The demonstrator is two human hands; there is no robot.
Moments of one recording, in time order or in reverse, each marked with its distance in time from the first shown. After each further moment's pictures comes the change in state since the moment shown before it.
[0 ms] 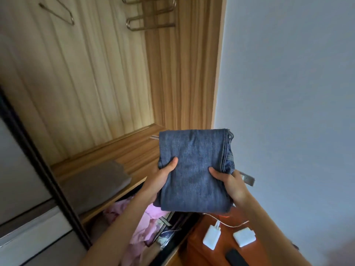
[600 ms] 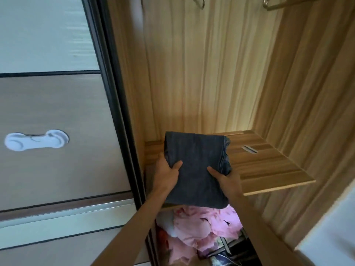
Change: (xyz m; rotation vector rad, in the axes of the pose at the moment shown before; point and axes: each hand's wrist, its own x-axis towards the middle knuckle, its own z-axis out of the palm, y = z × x) left_hand 0.067 0.005 -0.210 0.428 0.897 0.205; right_hand 0.166 0.081 0.274 -0.217 -0.457 -0.033
